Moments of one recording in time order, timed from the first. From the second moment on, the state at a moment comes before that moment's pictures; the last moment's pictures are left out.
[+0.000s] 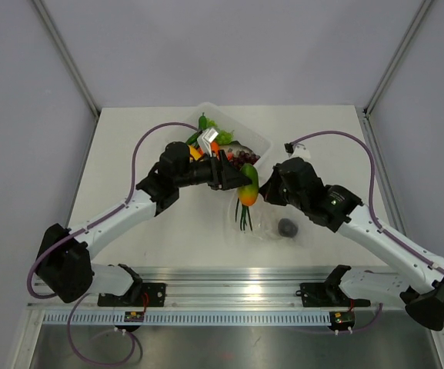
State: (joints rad) left arm -0.64 1.32 0.95 0.17 0.61 -0.79; right arm 0.79 1.09 1.08 -0.60 0.24 0.80
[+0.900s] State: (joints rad) left arm -0.70 1.30 0.86 0.14 0.56 -0.83; right arm 0.79 1.05 1.08 -0.62 0.26 0.82
